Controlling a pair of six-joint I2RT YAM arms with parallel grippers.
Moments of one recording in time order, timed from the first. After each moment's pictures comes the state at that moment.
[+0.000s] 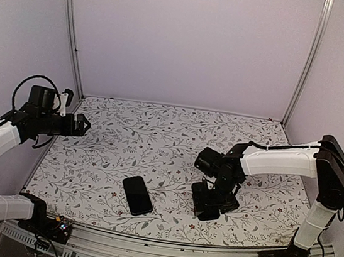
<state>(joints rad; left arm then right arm) -0.14 0.97 0.80 -0.49 0.09 -0.21 0.96 1.81 1.17 -0.91 -0.15 0.71</state>
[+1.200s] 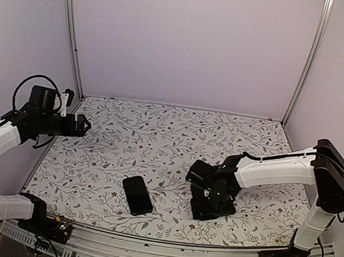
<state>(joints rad) -0.16 0.97 0.80 -0.49 0.07 -0.20 1.06 1.82 1.11 -0.84 0.05 0.84</state>
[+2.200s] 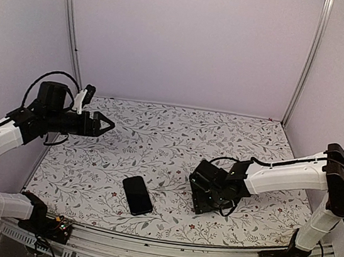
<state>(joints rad) -0.35 0.98 0.84 -0.41 0.31 -0.33 1.09 1.73 1.01 -0.63 0.22 0.77</state>
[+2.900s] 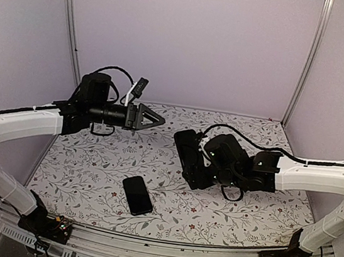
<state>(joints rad) -0.63 1.39 1.02 0.10 0.67 -0.58 1.10 1.48 1.03 -0.34 0.31 0.43</state>
